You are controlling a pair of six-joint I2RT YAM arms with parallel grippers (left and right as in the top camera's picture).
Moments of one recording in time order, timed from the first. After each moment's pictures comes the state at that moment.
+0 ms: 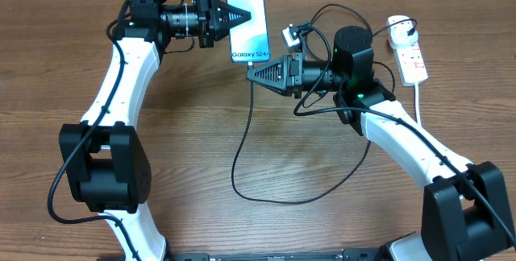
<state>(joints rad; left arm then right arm) -0.07 1.99 1.69 -0.28 1.33 -0.96 0.35 1.66 1.07 0.39 -1.12 1.17</state>
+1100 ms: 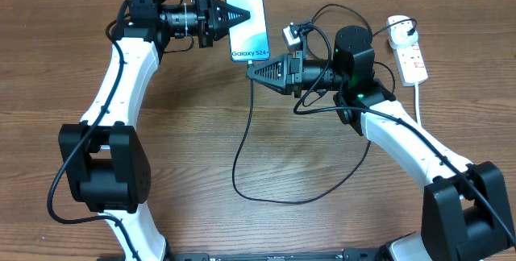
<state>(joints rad) -0.07 1.99 1.69 -0.28 1.33 -0.97 0.35 1.66 1.07 0.41 -1.11 1.22</state>
